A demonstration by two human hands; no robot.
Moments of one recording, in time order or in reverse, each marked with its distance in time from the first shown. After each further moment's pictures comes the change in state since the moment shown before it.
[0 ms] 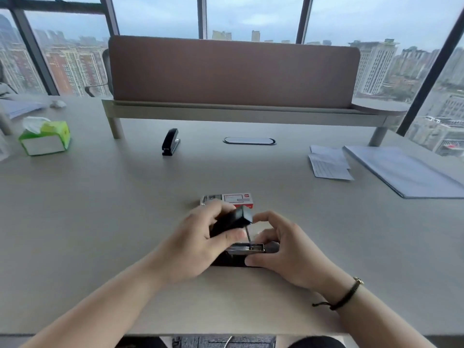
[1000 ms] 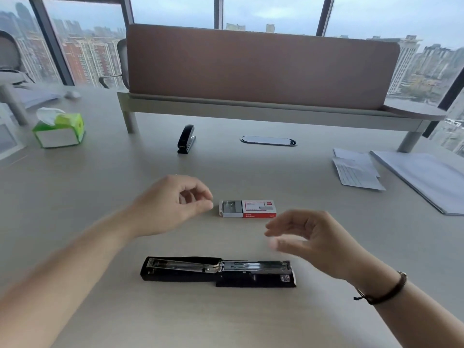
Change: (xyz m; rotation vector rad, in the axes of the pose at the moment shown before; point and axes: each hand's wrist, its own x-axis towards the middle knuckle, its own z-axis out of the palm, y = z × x) left_hand 0.036 -0.048 -0.095 0.306 0.021 -0.114; right_hand 0.038 -0.013 -0.017 0.094 -0.038 -0.086
